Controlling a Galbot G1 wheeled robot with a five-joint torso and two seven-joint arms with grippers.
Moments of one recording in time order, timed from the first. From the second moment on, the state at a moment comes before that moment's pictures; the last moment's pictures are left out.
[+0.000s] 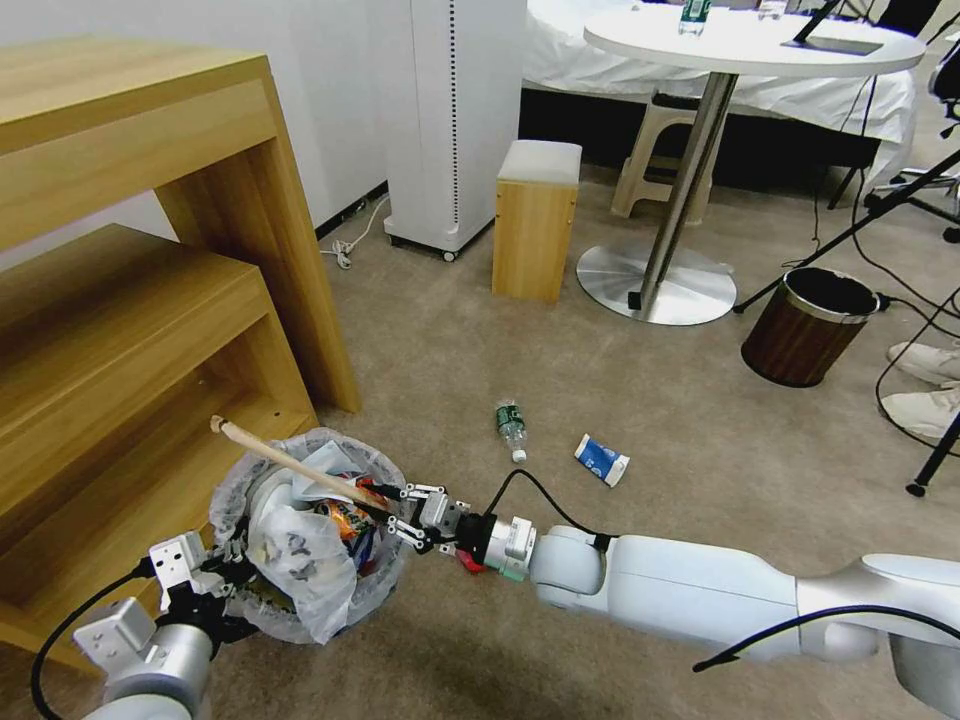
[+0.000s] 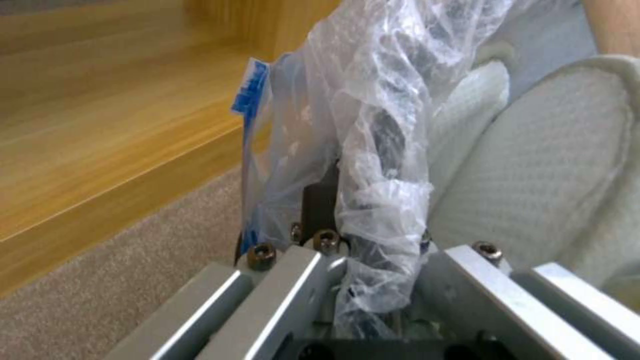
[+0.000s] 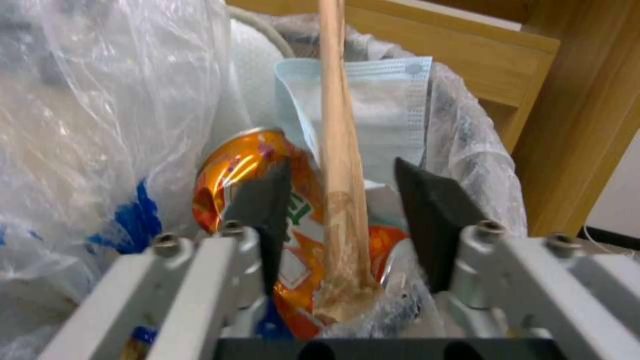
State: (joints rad) left arm 1.76 -1.37 -0.78 -2.30 -0.64 0.39 -0.23; right arm -0.29 1.01 -1.08 1.52 0.57 0.54 0.04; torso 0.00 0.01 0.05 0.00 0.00
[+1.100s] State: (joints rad) left arm 1.77 -1.37 -0.78 -2.27 -0.63 0.38 -0.23; right arm -0.50 0.87 -0.77 1.66 0.84 0.37 0.23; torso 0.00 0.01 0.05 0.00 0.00
